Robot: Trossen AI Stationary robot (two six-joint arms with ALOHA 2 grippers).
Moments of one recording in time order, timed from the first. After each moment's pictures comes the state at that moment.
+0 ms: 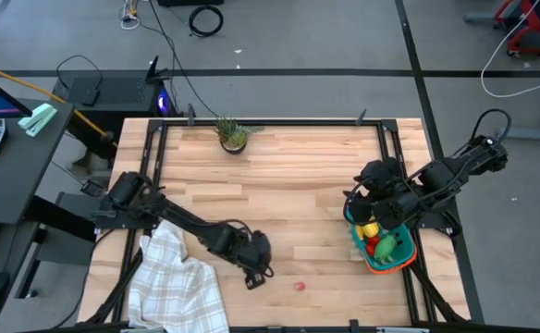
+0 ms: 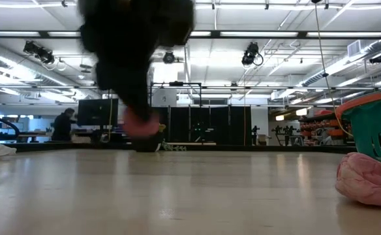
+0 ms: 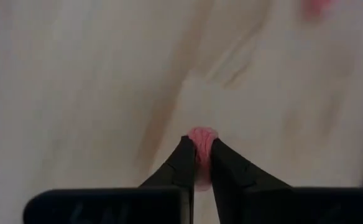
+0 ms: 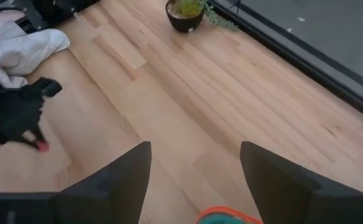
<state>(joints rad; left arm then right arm) -0.43 1.92 1.34 -0.56 -0.08 -0.82 0.53 1.21 1.44 -1.40 0.71 1.12</state>
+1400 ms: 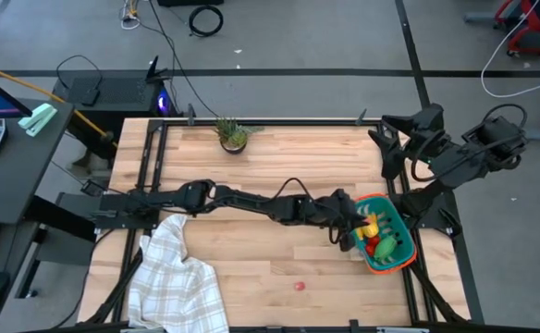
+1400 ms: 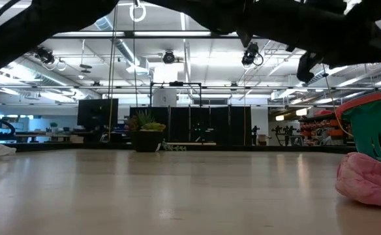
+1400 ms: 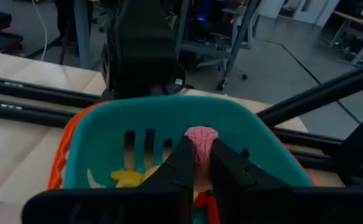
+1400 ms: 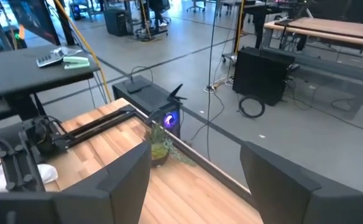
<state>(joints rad) -0.12 2.58 2.26 0.10 -0.12 -0.25 0.52 1.22 1.92 -1.47 1.16 0.76</state>
